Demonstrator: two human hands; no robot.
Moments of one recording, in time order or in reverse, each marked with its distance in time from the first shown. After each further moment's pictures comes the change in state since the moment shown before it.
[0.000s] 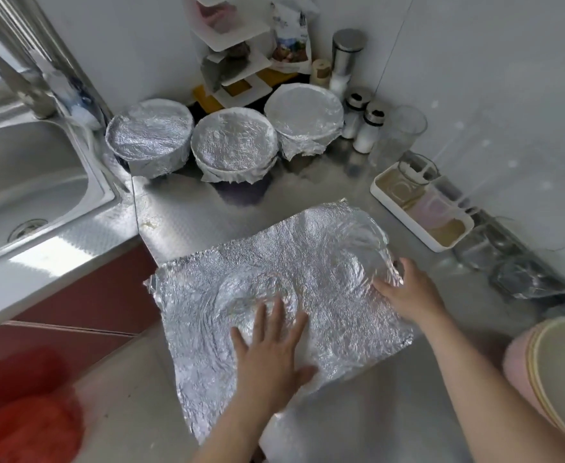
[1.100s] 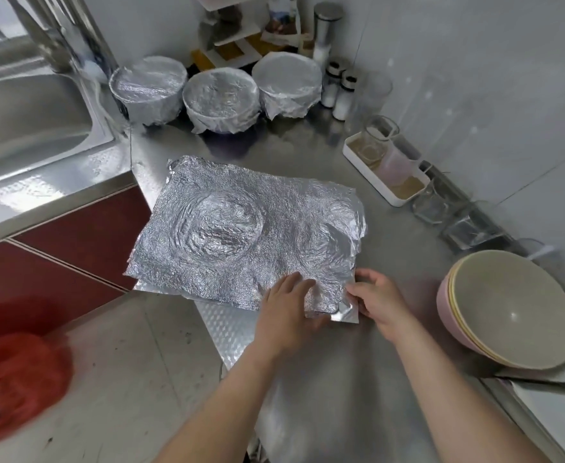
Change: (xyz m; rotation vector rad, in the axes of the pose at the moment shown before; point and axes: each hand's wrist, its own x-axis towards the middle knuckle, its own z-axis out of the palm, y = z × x) left_hand -0.029 0.100 0.065 -0.396 0.322 0.046; right_hand -0.097 0.080 0.025 0.884 -0.219 0.063
